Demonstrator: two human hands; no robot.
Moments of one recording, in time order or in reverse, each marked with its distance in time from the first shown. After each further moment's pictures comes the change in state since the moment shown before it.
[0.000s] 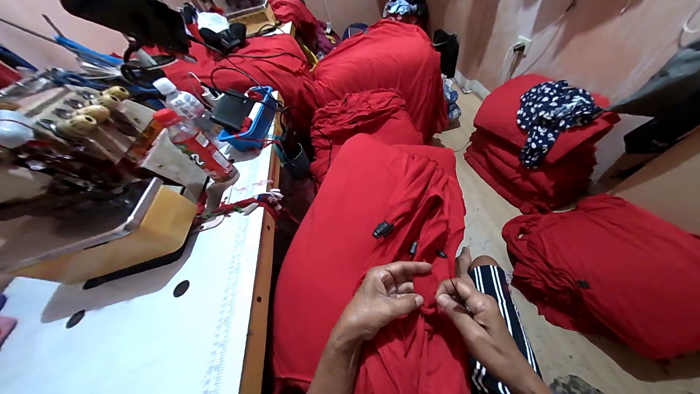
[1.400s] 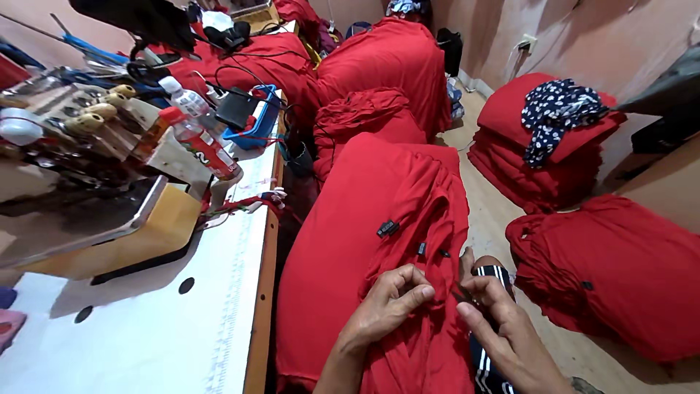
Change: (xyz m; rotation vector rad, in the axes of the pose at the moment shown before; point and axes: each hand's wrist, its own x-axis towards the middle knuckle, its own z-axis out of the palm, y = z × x) left_hand 0.000 -0.009 -0.001 0.180 -0.064 0.137; right_hand -0.013 -0.012 -0.019 -0.231 0.025 0.074
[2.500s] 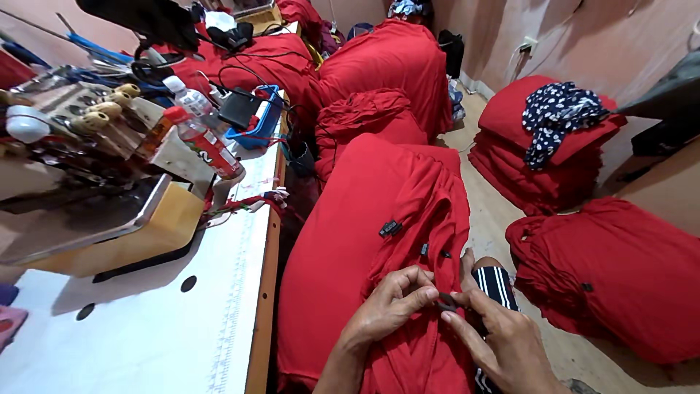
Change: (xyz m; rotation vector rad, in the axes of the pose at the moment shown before) left_hand 0.001 -0.001 -0.001 -0.077 -0.068 -0.044; right_hand -0.002 -0.007 0.009 -0.462 0.115 -0.241
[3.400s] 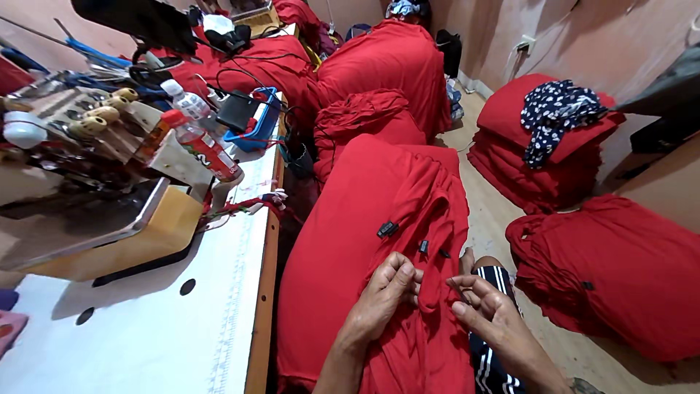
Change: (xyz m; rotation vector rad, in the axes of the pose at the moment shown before) left_hand 0.003 0.005 0.004 -0.227 0.206 -0.131; right_hand 0.003 0.019 0.006 0.948 -0.185 0.485
